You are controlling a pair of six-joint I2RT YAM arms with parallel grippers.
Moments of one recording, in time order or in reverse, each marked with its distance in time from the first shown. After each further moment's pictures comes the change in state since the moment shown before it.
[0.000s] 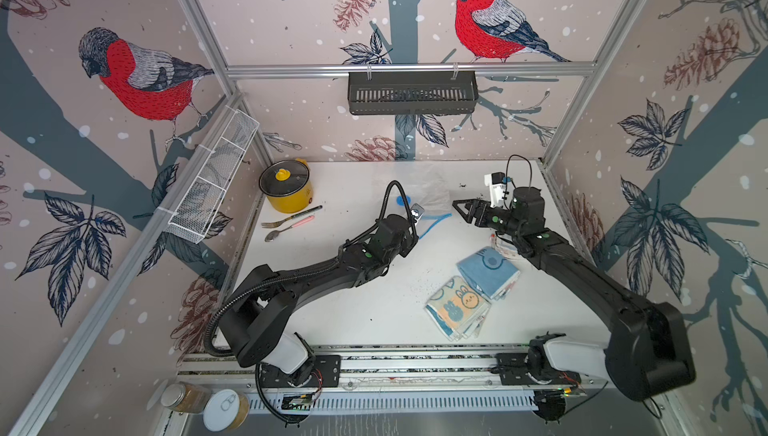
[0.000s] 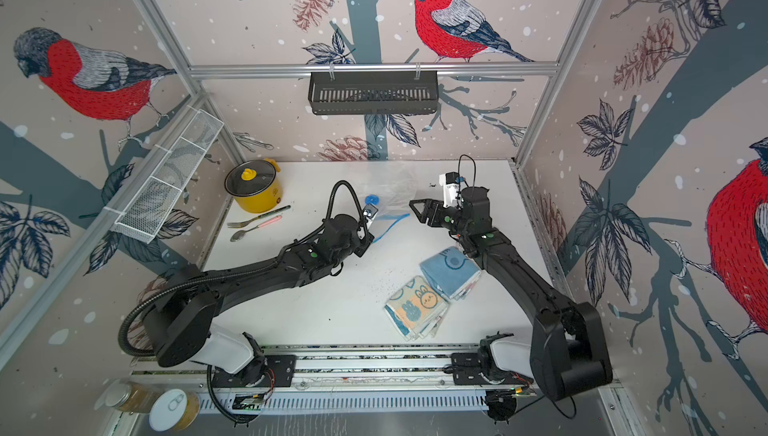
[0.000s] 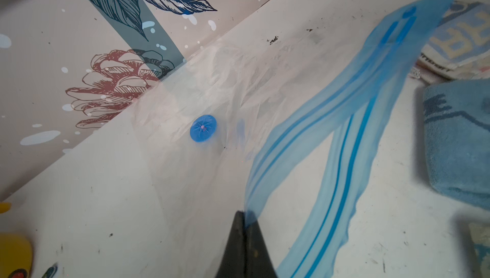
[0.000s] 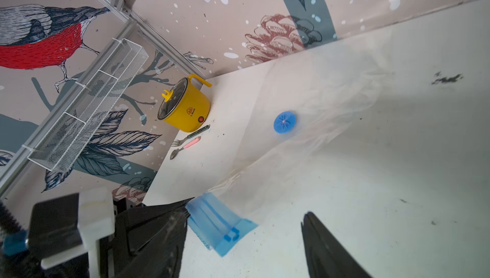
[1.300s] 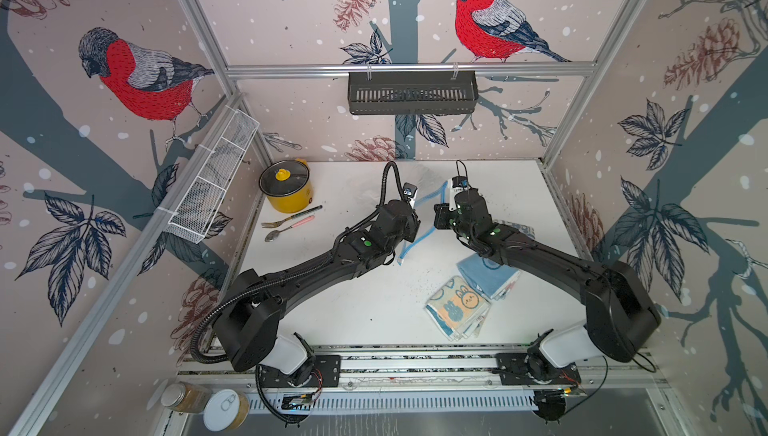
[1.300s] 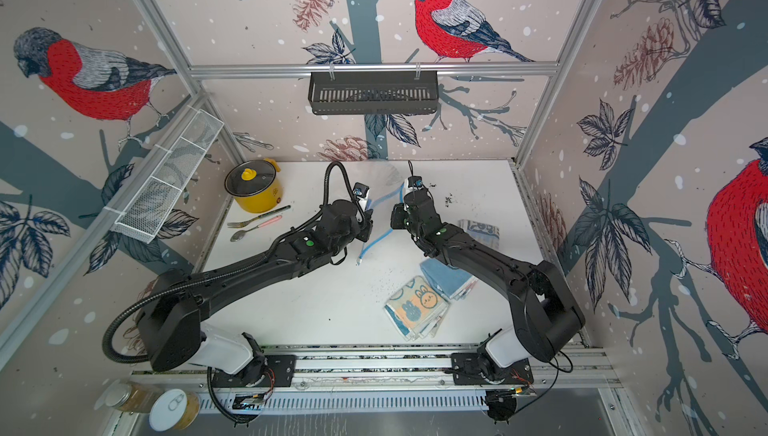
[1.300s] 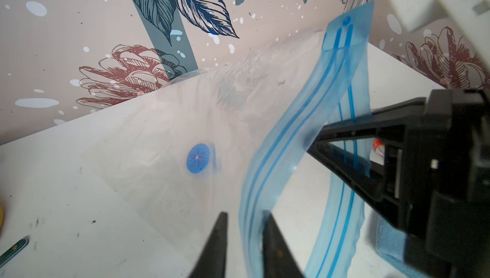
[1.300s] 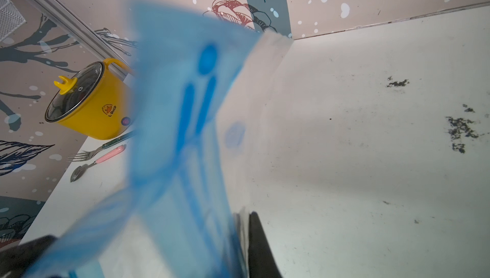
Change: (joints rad) left arm -0.013 -0.031 0.126 -0.119 -0.054 -0.236; right arm 0.343 0.274 0.185 -0.059 0.612 -0.019
